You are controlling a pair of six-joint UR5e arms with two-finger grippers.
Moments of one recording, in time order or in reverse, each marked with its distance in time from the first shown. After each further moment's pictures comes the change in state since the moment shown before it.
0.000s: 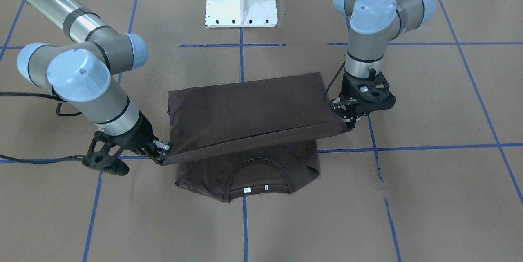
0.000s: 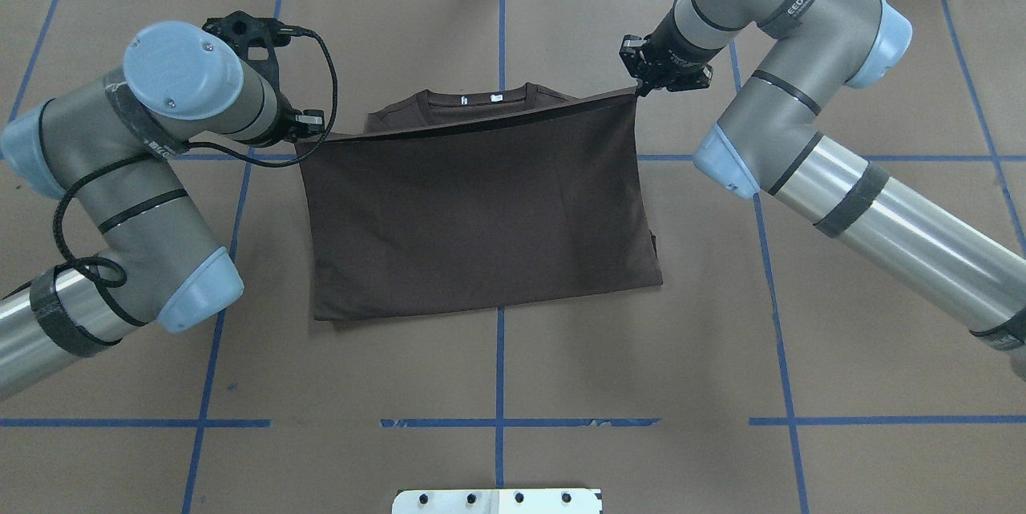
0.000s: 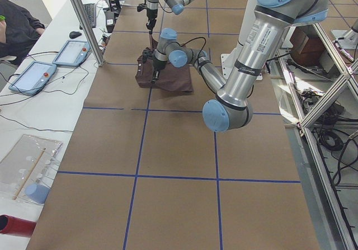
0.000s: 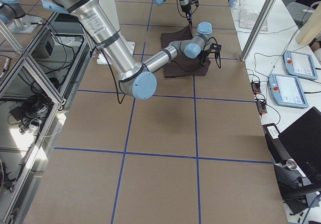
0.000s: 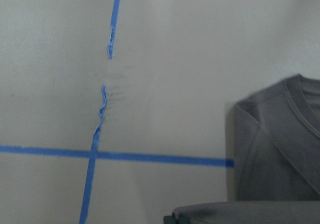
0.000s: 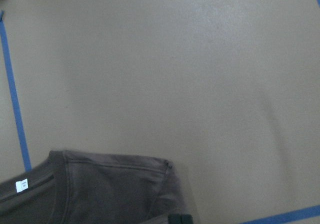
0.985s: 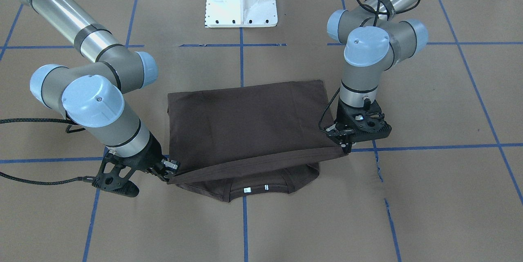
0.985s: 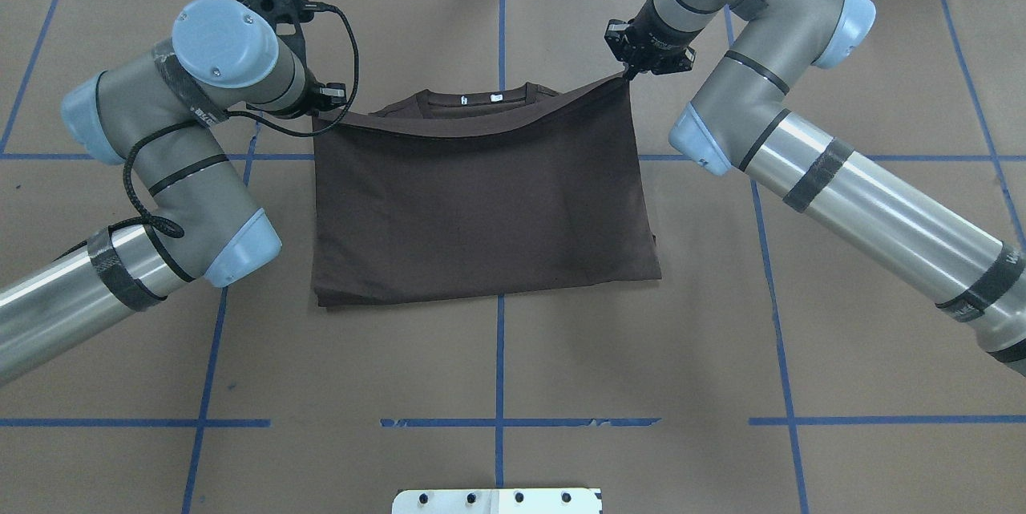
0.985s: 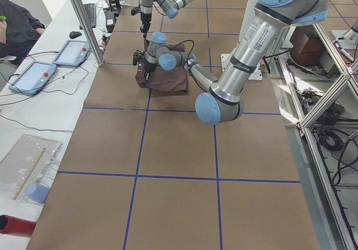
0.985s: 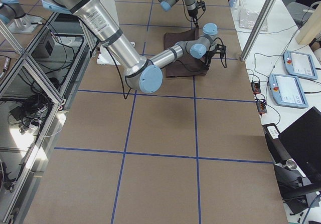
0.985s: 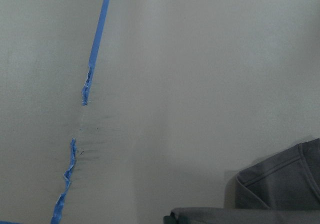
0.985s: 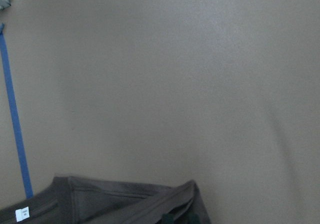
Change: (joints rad) left arm -0.024 -0.091 0.160 -0.077 0.000 -0.010; right arm -0.005 0.067 -0.112 0.038 -0.017 -0.023
